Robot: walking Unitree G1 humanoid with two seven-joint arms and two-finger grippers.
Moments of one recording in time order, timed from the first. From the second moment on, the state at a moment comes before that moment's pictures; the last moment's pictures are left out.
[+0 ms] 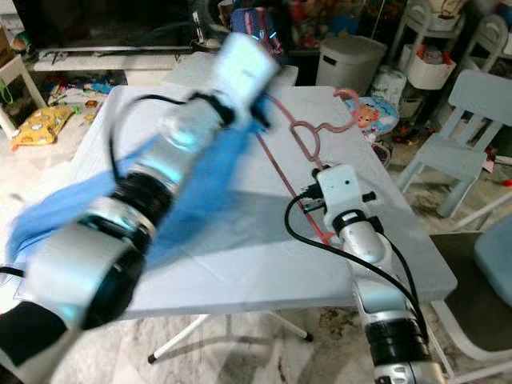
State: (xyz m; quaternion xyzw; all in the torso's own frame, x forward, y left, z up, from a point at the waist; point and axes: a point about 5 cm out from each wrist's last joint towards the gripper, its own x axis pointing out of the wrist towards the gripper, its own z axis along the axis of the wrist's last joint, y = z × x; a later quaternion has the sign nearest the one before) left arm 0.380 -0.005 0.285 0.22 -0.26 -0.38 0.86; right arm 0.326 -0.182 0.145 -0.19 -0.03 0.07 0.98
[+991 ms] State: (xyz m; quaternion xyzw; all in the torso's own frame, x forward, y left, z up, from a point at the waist) left arm 0.333 0.213 0.137 0.01 0.02 0.01 1.00; right arm 0.325 -0.173 0.138 -0.19 -0.02 0.09 0.98
